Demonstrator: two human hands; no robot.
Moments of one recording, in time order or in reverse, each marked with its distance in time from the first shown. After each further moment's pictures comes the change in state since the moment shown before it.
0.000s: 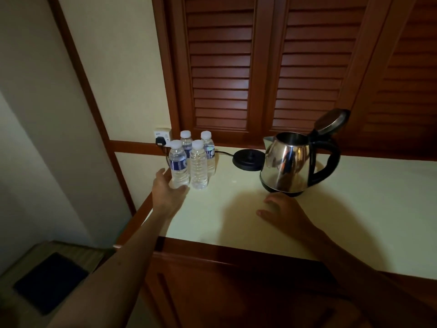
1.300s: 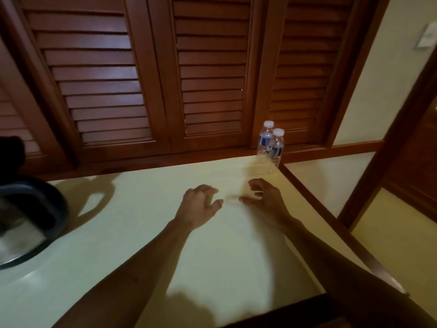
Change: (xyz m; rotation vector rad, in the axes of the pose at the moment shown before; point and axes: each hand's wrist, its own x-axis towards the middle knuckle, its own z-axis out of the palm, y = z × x) left_hand -0.218 0.270 0.580 0.368 -0.665 0.821; right_hand -0.089 0.416 -0.354 0.216 0.318 0.421
